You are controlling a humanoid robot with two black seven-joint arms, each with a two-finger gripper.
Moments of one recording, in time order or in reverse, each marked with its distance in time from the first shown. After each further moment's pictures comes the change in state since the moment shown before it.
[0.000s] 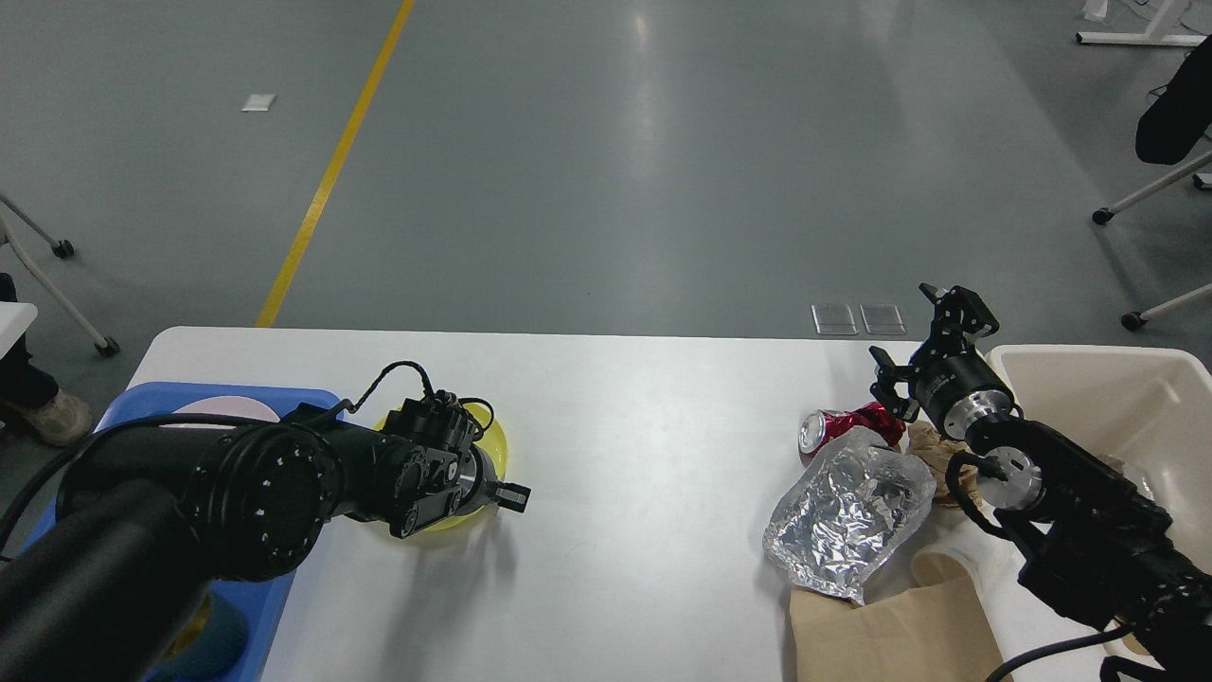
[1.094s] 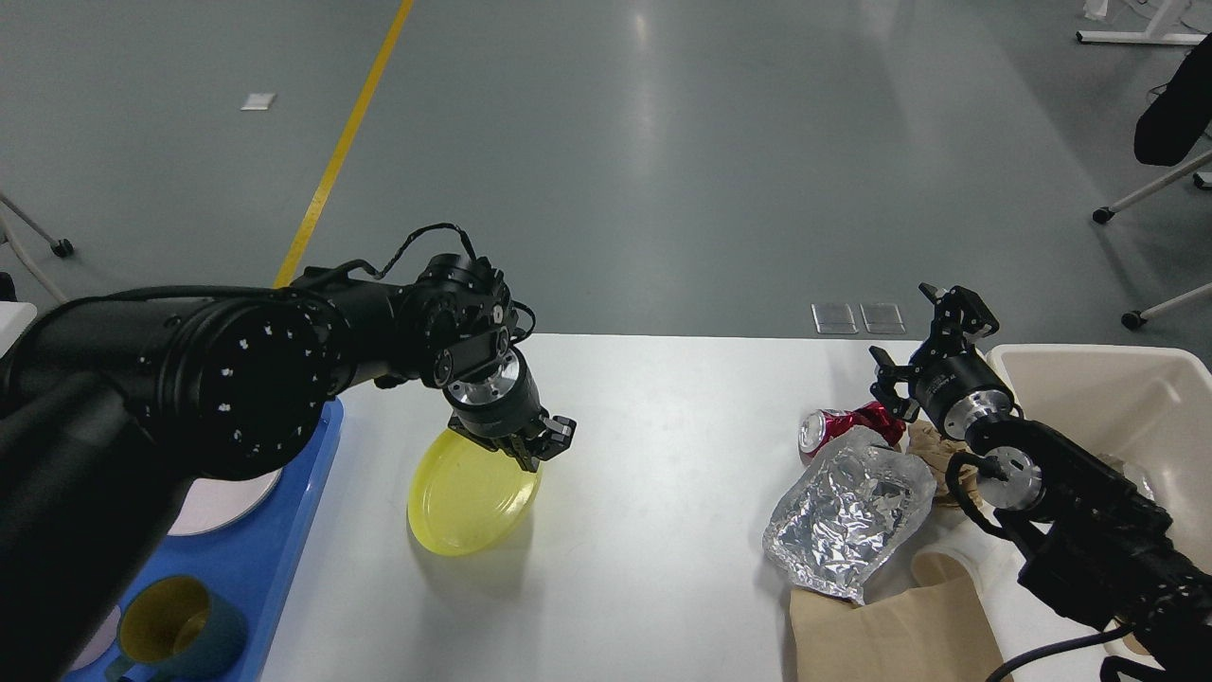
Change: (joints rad) left arm -0.352 0.006 -0.122 -0.018 -0.165 -0.578 0.017; right arm 0.000 0.000 -0.001 0.000 0.000 0.000 0.000
